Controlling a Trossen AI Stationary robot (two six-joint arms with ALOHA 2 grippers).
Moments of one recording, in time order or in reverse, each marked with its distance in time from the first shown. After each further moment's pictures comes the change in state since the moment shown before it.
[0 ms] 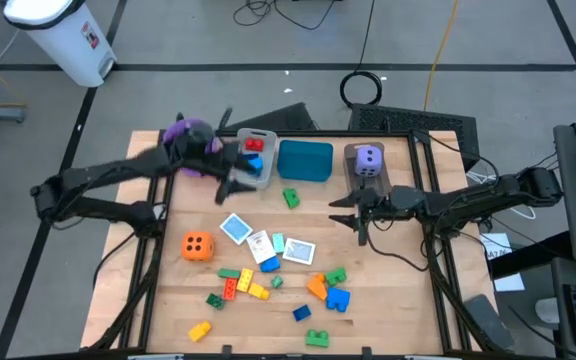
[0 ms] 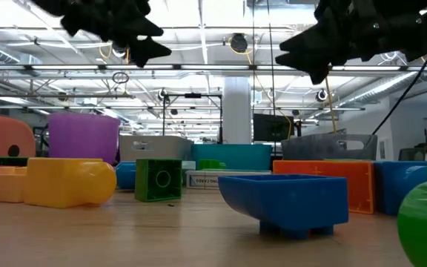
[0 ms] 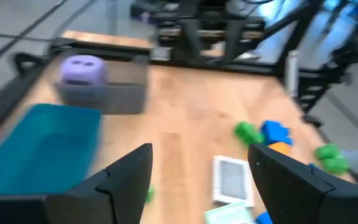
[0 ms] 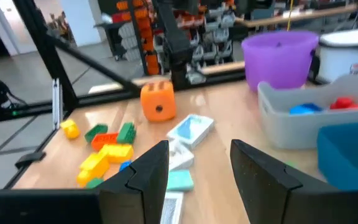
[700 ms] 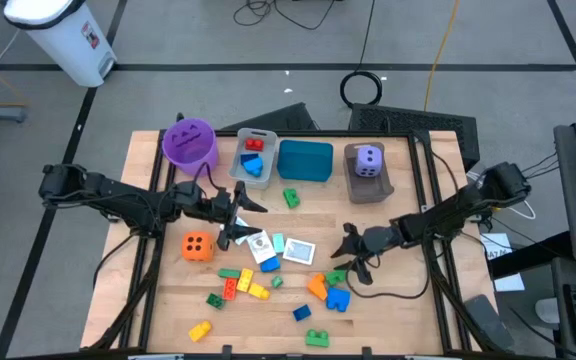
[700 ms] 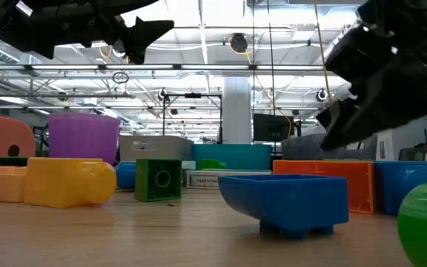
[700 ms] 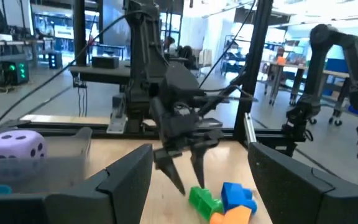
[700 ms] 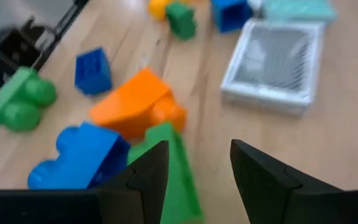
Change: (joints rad) left arm -0.452 0.080 -0.376 0.911 -0.397 -0.169; right arm 0.274 0.387 0.000 -0.052 -0.105 0.095
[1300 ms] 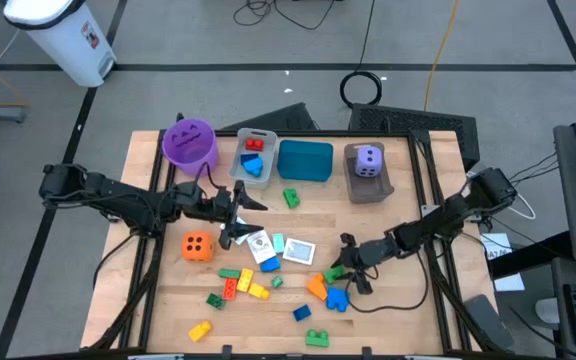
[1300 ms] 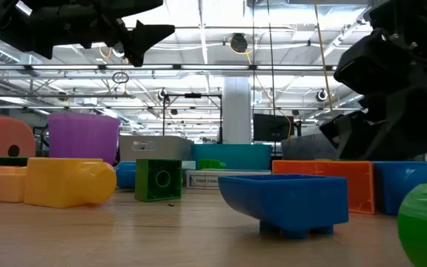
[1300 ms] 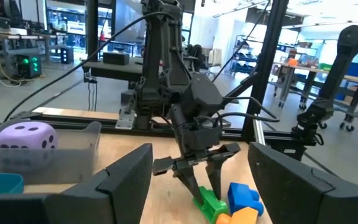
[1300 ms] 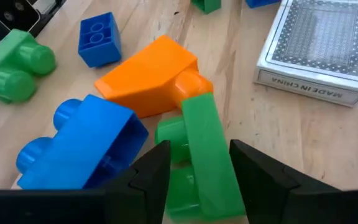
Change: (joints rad) left arm -0.001 0.000 0.000 -0.005 -0.050 -0.023; right arm 0.066 0.133 0.022 0.028 0.060 -0.040
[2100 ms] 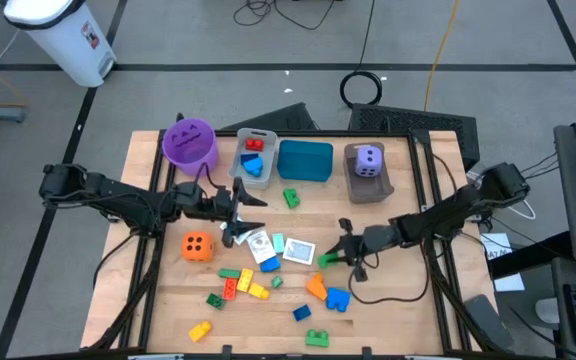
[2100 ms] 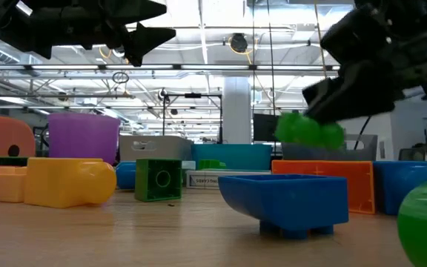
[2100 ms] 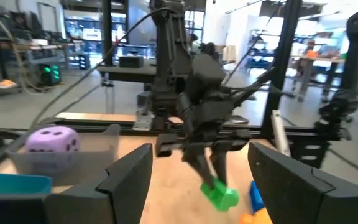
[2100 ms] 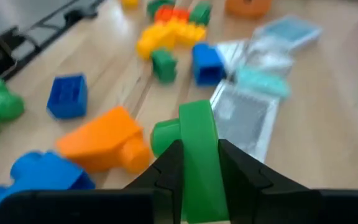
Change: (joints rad) left arm 0.004 0.000 0.000 -0.010 -0.068 0.077; right arm -0.098 -0.159 -0.003 0.047 0.027 -0.201
